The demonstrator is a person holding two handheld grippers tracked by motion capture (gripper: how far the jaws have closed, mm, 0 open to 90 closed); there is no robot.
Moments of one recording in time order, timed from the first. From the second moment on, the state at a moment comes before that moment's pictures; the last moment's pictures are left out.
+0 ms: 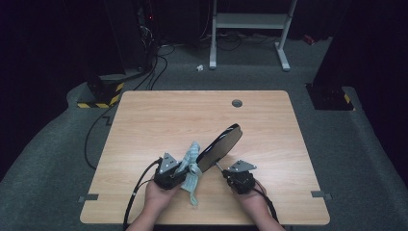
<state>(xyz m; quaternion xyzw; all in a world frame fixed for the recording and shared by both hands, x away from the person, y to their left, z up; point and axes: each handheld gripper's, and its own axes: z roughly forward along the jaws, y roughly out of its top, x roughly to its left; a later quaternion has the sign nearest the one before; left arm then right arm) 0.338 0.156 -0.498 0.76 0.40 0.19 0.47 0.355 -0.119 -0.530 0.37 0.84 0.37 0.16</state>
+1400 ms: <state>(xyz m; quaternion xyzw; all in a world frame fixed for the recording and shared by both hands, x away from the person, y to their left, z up) 0.349 0.275 -0.496 0.72 0.50 0.32 0.37 0.355 -0.119 -0.530 0.37 0.84 0.37 0.16</state>
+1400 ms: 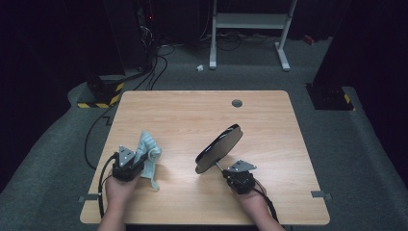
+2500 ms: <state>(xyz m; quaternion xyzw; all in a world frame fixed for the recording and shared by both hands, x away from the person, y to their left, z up) 0.356 0.277 -0.495 0.70 0.52 0.28 0.41 0.355 -0.119 -0.530 0.37 0.84 0.37 0.16</state>
